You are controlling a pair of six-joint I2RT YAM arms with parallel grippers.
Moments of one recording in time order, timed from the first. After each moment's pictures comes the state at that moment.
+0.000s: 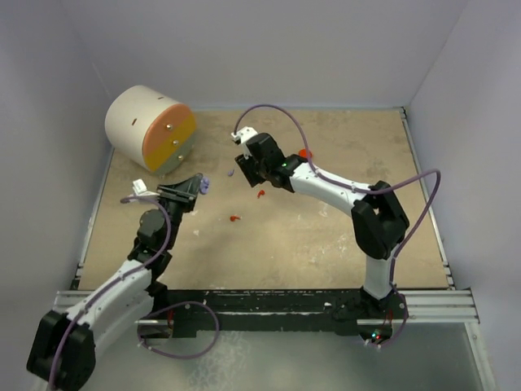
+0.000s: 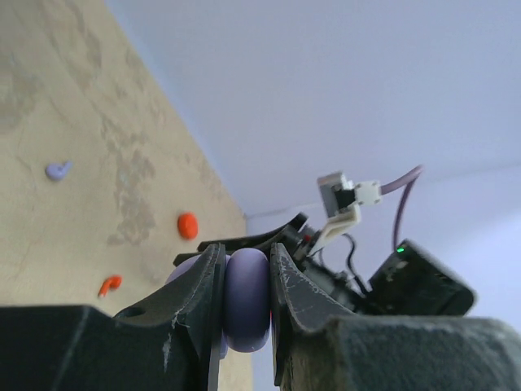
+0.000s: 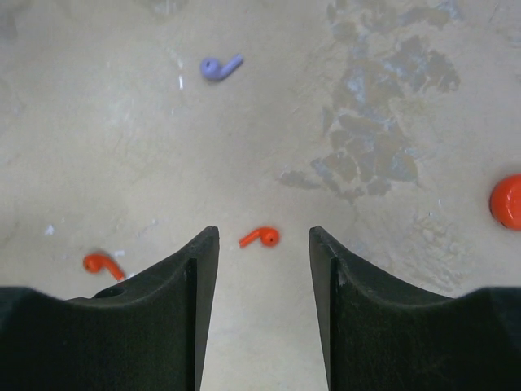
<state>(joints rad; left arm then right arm) -0.40 0.86 0.23 0.68 -0.20 -1.28 0.79 1.88 1.48 -0.34 0.19 -0.02</state>
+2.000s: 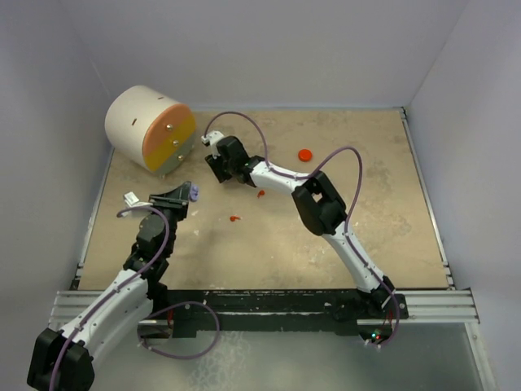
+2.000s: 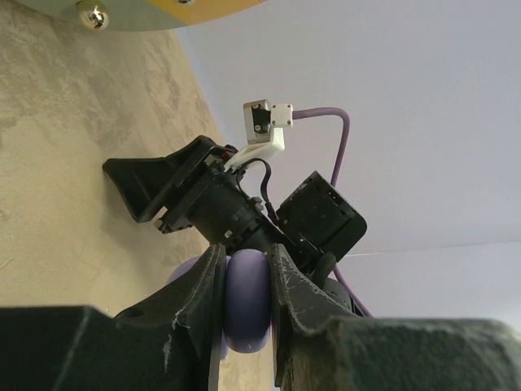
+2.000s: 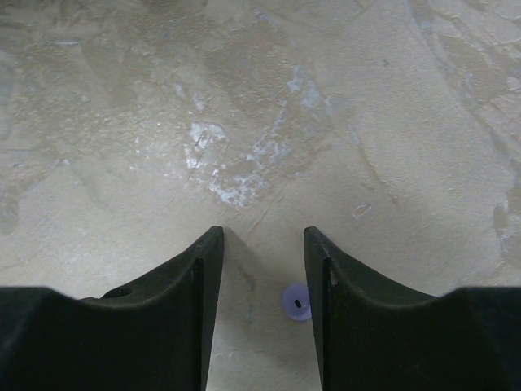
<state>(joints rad) -0.40 0.63 0.18 0.42 -0.44 -1.33 0.79 2.51 2.03 -0.16 0.07 -0.01</state>
